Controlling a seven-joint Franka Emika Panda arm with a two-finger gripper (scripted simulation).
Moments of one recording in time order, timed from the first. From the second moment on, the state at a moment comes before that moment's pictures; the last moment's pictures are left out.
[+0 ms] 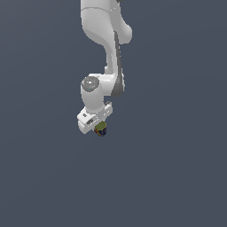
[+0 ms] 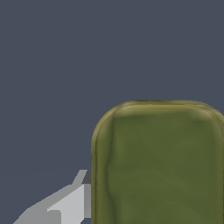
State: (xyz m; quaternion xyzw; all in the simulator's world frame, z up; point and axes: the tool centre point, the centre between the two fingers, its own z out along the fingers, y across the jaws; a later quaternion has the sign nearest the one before) arm -0.049 -0.086 0.059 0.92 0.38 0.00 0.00
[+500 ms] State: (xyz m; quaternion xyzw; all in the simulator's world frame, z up) arm -0.054 -0.053 0.084 0.92 0.38 0.00 0.00
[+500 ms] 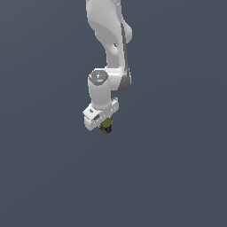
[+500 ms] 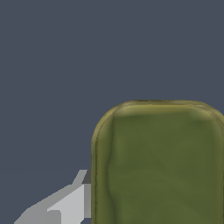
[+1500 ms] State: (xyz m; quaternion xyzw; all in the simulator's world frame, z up) arm -0.063 0.108 0.217 0.92 0.38 0.00 0.00
